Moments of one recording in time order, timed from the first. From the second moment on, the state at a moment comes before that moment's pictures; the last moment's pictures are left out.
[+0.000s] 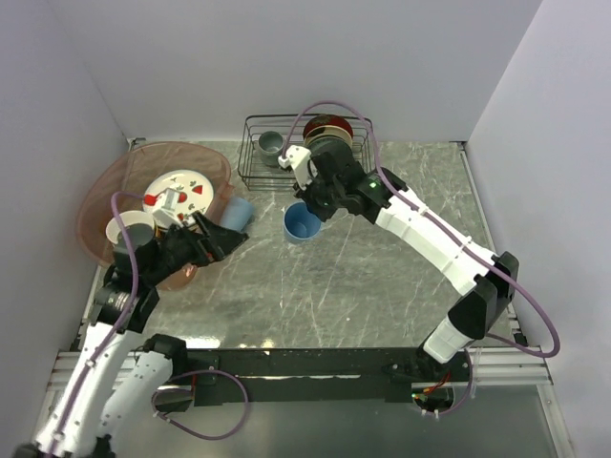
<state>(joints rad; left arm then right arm) -0.20 0.59 0.75 -0.38 0.50 -0.78 0.75 1.59 1.66 -0.84 -0.04 -0.23</state>
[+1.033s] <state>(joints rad) -0.97 1.29 1.27 -0.74 -0.70 -1.09 0.81 1.64 1.69 -0.82 0.10 -0.13</state>
